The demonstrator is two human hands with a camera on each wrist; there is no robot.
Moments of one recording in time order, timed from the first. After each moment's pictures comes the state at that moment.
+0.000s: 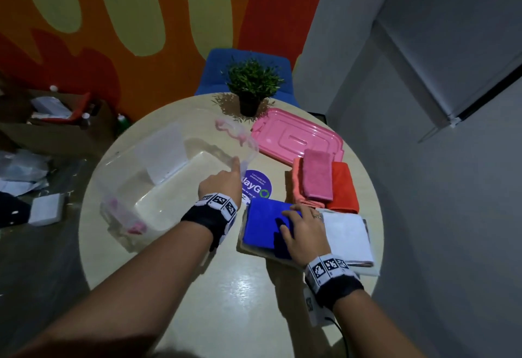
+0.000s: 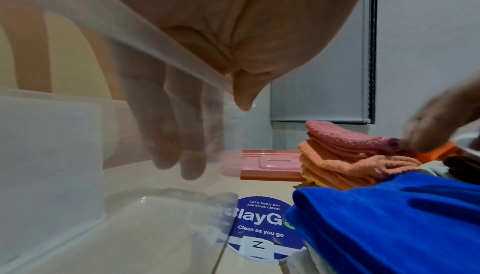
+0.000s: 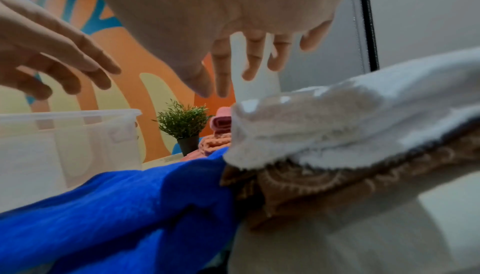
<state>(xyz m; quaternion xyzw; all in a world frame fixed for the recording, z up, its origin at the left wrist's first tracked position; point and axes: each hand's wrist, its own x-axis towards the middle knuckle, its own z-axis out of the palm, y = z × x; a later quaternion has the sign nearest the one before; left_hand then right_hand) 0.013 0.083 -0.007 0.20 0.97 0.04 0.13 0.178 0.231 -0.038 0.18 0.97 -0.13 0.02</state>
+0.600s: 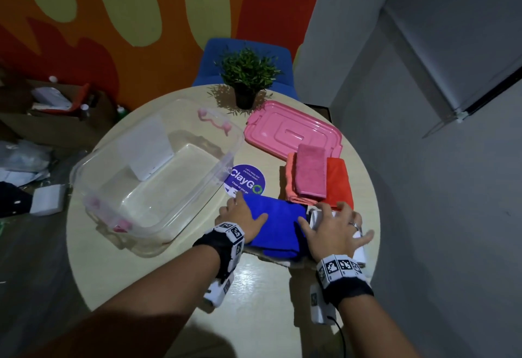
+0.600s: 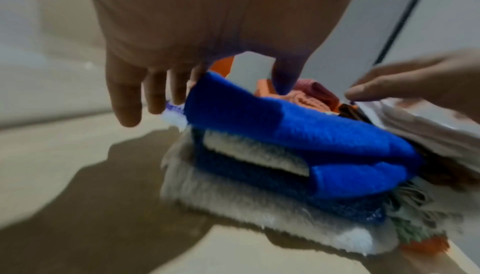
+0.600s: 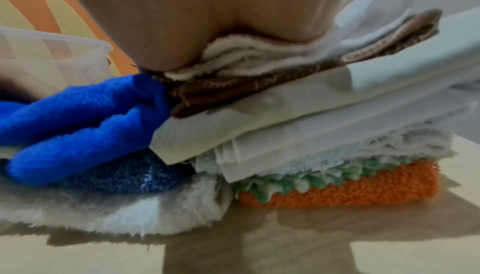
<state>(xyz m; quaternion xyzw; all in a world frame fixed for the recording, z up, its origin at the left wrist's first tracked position) 0.078 0.125 -0.076 0.10 0.92 0.22 0.30 0.197 0.282 -0.044 0.42 0.91 -0.04 0.00</state>
